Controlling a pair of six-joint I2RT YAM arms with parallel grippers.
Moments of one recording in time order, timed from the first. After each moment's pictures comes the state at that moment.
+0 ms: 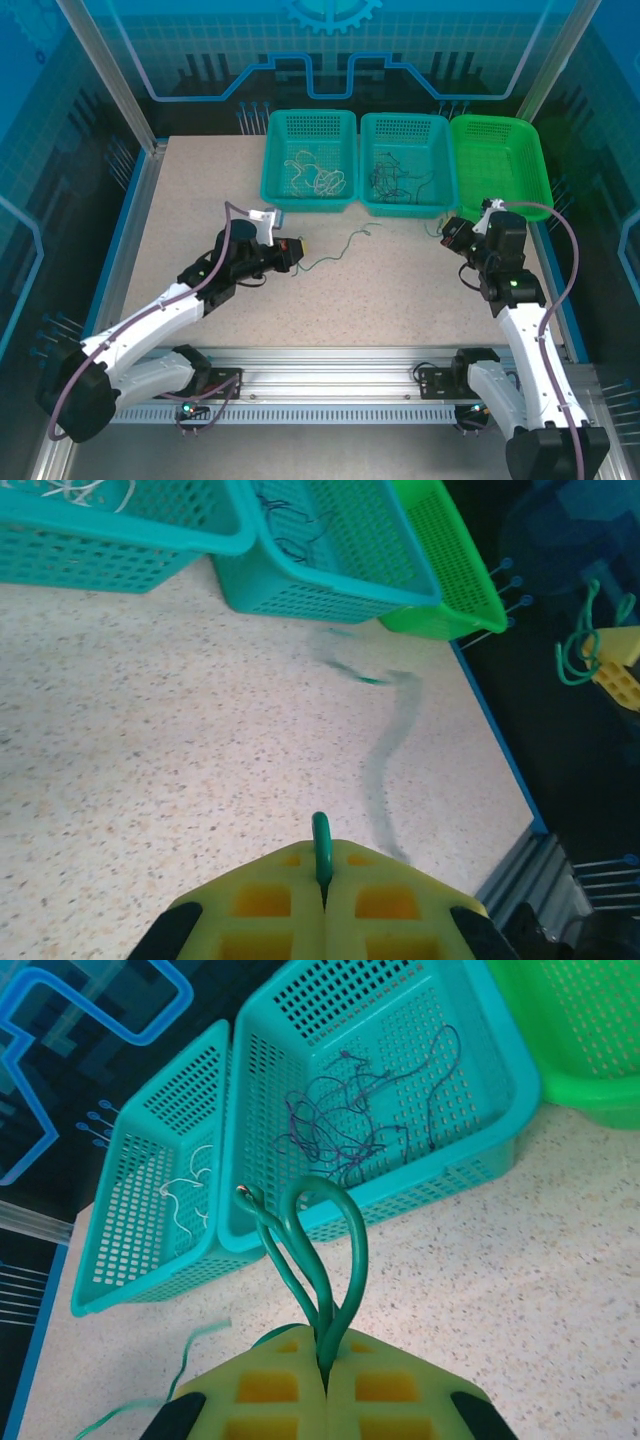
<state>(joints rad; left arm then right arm) -0.55 1.05 0.66 -0.05 0.26 -0.66 -0.02 0.79 0.73 -0.44 -0.20 0.62</state>
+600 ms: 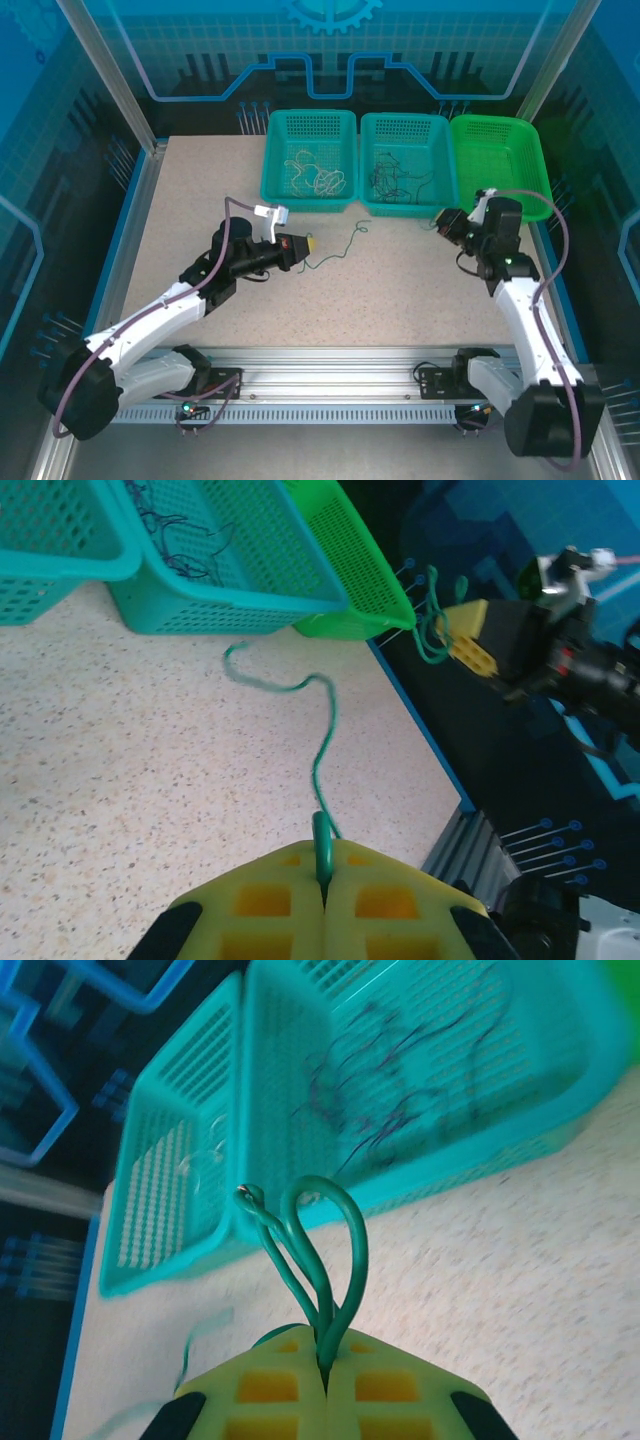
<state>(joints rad) -0.54 1.07 0.64 0.14 0.45 -0.66 -0.09 1.00 0.77 -0.33 -0.34 0.66</state>
